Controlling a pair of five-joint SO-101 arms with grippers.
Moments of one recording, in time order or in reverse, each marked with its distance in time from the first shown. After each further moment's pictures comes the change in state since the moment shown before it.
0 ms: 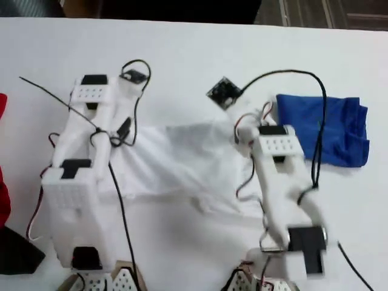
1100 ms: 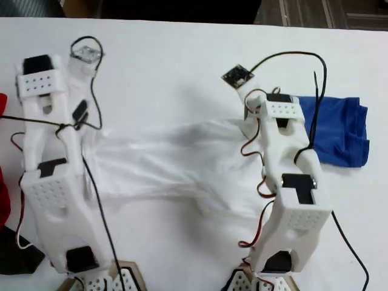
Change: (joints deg) left arm -12.1 1.7 -21.7 14.2 -9.5; right arm 4.8 23.7 -27.7 15.0 -0.1
